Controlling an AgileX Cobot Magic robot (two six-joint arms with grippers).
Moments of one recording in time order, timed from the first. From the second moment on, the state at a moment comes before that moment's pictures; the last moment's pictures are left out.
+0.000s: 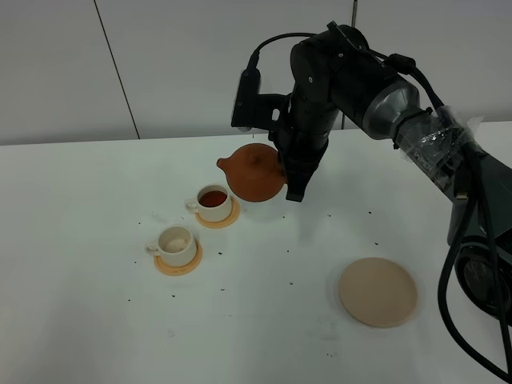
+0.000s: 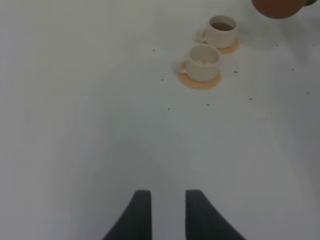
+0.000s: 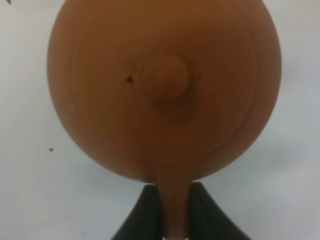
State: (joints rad) left arm -0.01 -0.01 -0.51 -0.06 1.04 0.05; right arm 0.56 2.44 -2.44 0.02 1.23 -0.95
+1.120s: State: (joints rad) left arm -0.01 -0.01 -0.51 -0.06 1.04 0.05; right arm 0.70 2.29 -2.17 0.02 1.23 -0.81
